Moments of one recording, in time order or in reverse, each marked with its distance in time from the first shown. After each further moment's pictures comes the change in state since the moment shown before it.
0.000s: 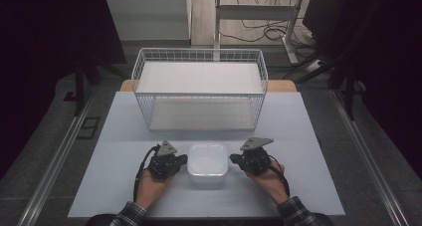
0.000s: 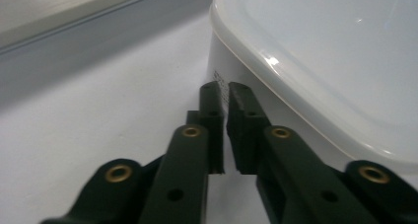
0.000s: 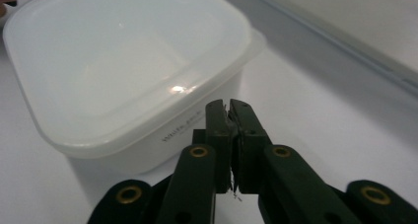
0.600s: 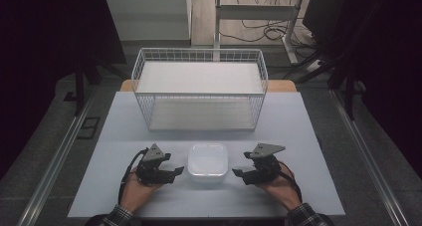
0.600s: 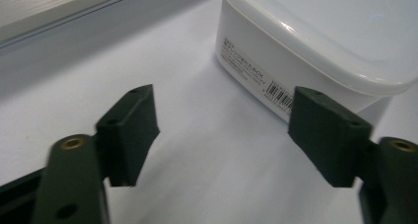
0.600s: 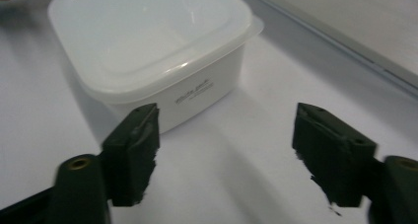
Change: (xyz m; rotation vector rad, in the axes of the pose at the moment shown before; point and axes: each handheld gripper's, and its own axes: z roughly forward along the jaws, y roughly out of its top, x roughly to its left) left arm 0.014 -0.018 -0.020 -0.012 -0.049 0.029; right arm 0.001 -0.018 -0.022 -0.032 0.025 -0.044
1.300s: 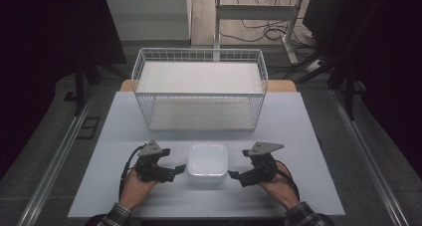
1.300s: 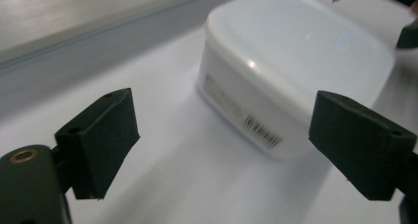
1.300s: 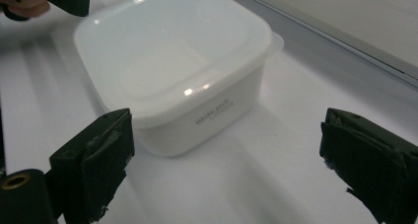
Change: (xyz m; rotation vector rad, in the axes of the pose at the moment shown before) left arm 0.004 0.013 -0.008 -0.084 -0.090 -0.053; right arm 0.001 0.006 0.005 -0.048 0.070 0.063
